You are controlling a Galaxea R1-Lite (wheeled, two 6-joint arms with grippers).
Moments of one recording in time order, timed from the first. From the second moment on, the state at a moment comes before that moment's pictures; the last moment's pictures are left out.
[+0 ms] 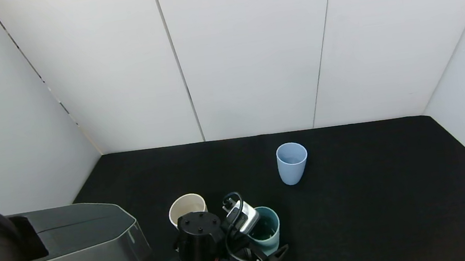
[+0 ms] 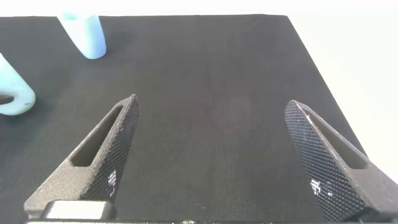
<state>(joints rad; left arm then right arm) -0.67 2.19 -0.53 -1.26 -0.15 0.13 0.00 0.00 0.00 0.00 -0.02 0.05</state>
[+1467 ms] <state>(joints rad) -0.68 2.23 -0.56 -1.27 -0.14 0.13 0.00 0.00 0.00 0.00 -0.02 0.05</state>
